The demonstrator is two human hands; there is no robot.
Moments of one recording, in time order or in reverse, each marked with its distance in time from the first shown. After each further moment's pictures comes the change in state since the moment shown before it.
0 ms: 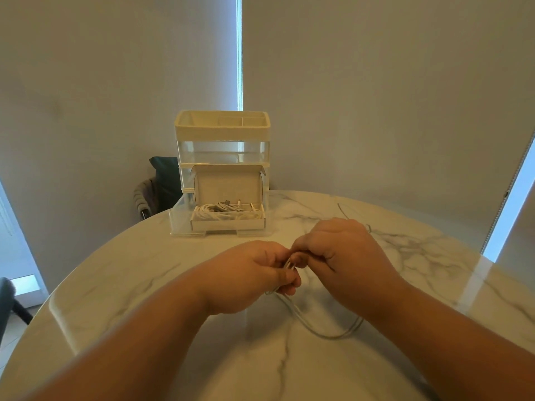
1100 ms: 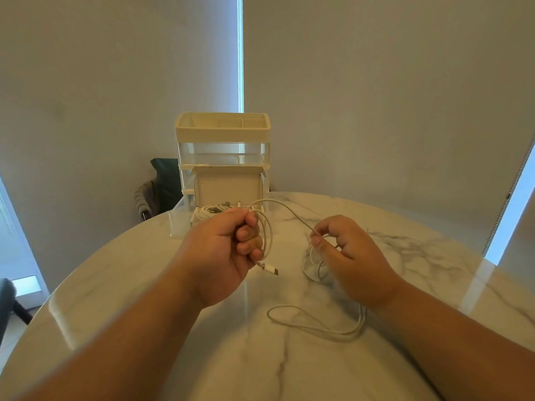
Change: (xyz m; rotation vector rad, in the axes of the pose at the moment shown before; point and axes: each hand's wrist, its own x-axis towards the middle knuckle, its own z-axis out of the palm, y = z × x) left_hand 0.002 0.002 -0.015 -1.046 0.285 0.089; right_hand -0.010 0.028 0.022 0.395 0.109 0.342
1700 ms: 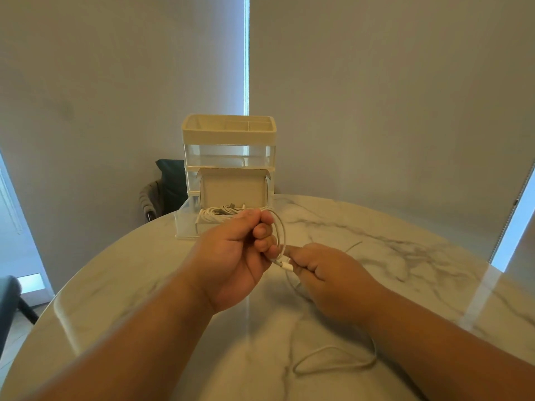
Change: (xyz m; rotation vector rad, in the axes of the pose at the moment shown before) left_hand -0.003 -0.004 0.008 -0.131 -0.055 0.011; right_hand -0.004 -0.026 0.019 -0.244 -0.363 -0.074
